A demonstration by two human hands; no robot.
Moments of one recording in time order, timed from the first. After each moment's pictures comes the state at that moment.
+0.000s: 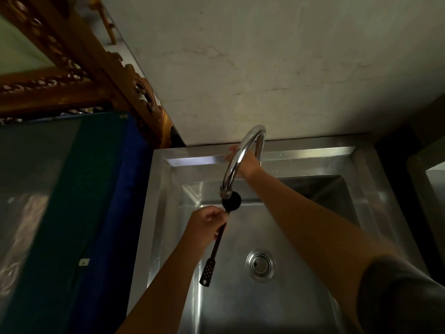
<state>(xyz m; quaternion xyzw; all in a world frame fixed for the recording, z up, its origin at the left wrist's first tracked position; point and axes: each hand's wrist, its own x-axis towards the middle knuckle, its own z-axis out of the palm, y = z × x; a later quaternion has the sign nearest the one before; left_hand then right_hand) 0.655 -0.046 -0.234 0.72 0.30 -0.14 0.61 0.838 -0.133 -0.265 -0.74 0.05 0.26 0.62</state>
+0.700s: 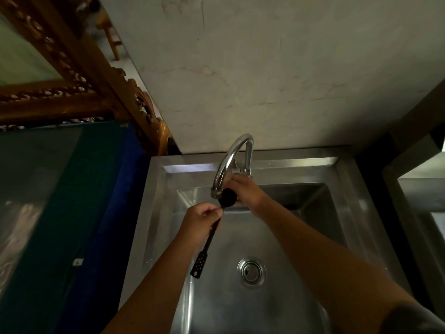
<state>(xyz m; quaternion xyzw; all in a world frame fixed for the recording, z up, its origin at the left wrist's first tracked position) 0.659 -0.057 -0.223 0.75 0.26 -0.10 0.60 0.767 -0.185 -0.234 -0.69 0.00 0.35 0.64</state>
